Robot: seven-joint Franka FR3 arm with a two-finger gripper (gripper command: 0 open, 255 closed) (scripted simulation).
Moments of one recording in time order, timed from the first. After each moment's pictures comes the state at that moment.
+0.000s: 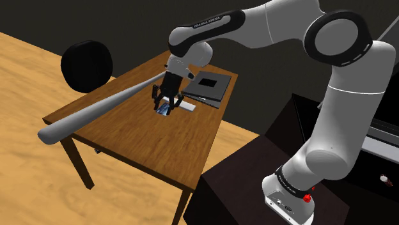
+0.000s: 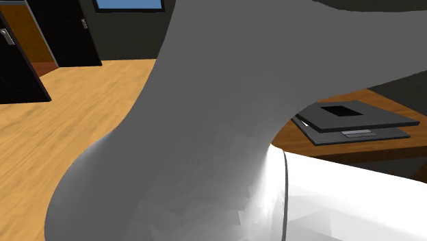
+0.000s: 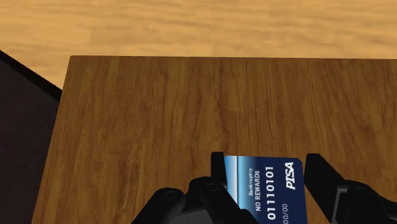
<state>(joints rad) 0.09 0.38 0.25 -1.87 0.53 2.03 1.05</state>
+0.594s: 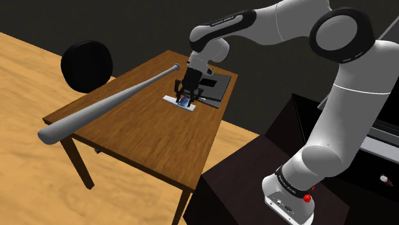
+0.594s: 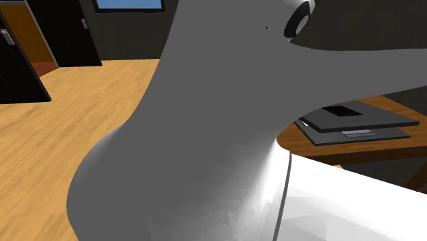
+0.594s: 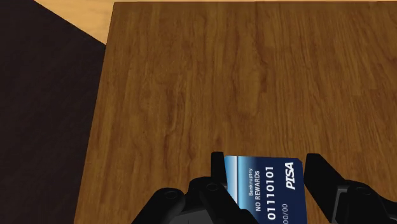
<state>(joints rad) -0.04 0.33 0.18 -1.92 0.50 1.93 0.88</state>
